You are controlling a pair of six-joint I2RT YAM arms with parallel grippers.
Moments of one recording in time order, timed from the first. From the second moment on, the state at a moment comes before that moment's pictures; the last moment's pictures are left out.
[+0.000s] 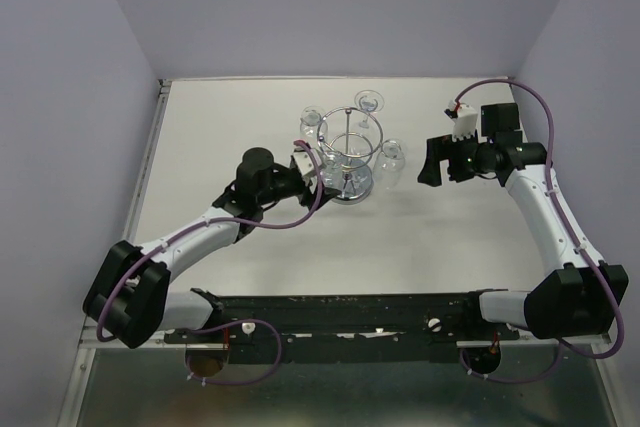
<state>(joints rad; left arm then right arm) -0.57 1.29 0.68 0.44 0.59 0.19 0.06 1.29 1.17 -0.79 -0.41 -0.13</state>
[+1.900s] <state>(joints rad) -0.04 1.29 0.96 -0.38 0.85 -0.54 0.56 0.86 1.17 -0.78 -0.28 -0.72</state>
